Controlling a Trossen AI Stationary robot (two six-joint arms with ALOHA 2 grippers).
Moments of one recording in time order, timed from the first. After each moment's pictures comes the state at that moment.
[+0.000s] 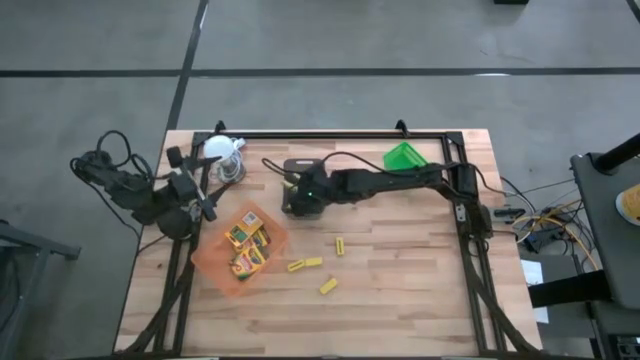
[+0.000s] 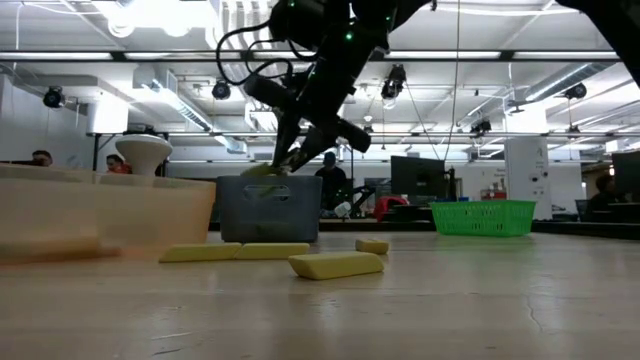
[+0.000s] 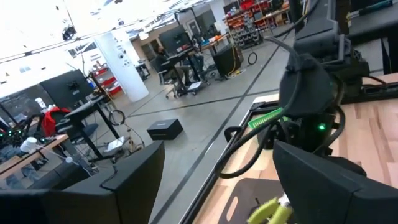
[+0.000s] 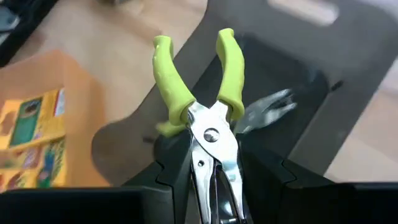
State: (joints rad) left arm -0.56 0.55 0.75 -0.31 -1.13 0.32; right arm -0.08 2.07 1.67 -0.54 0.31 0.87
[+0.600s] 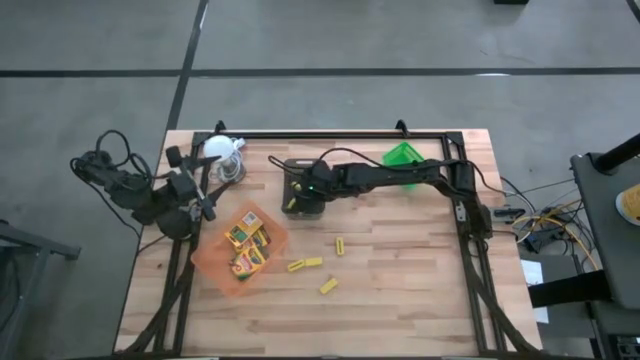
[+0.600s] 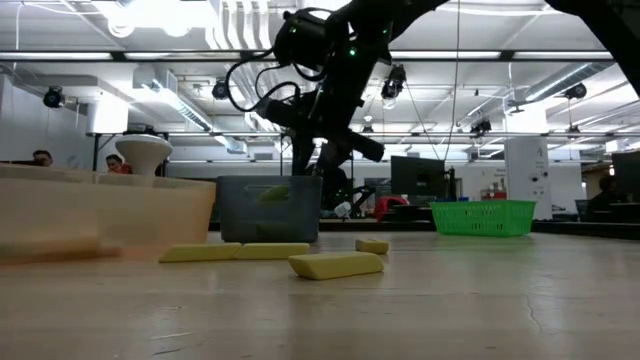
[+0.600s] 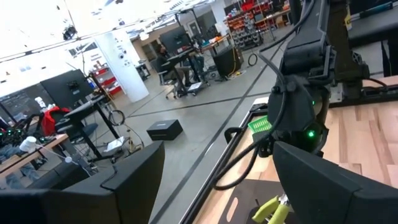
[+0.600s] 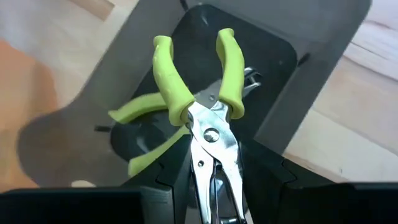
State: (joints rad) left arm -0.56 0.55 0.75 -0.31 -1.13 0.32; right arm -0.12 2.09 1.66 -0.65 0.25 0.89
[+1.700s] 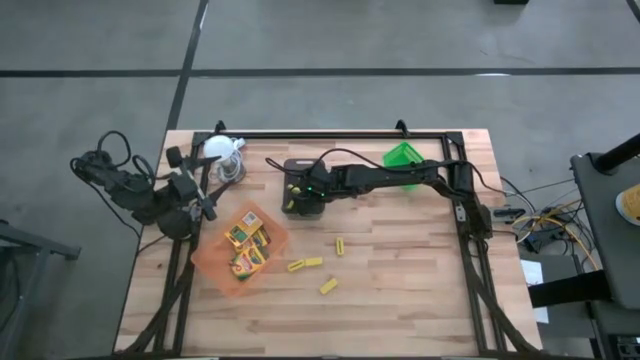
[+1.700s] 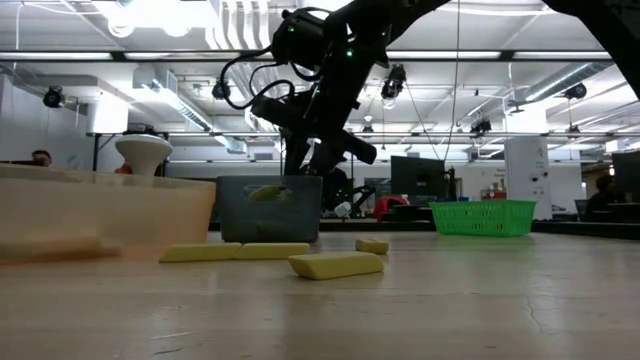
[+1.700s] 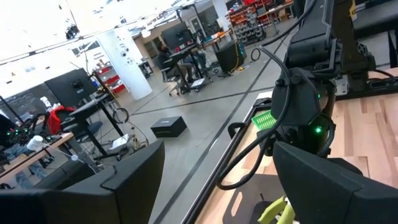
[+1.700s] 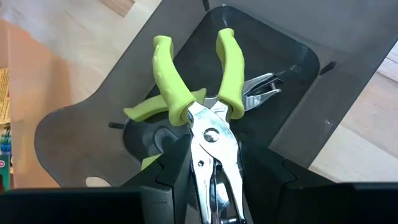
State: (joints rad) left arm -0.56 0.55 0.75 -0.33 -1.15 0.31; right arm -0.12 2.10 1.66 -0.60 0.23 0.83
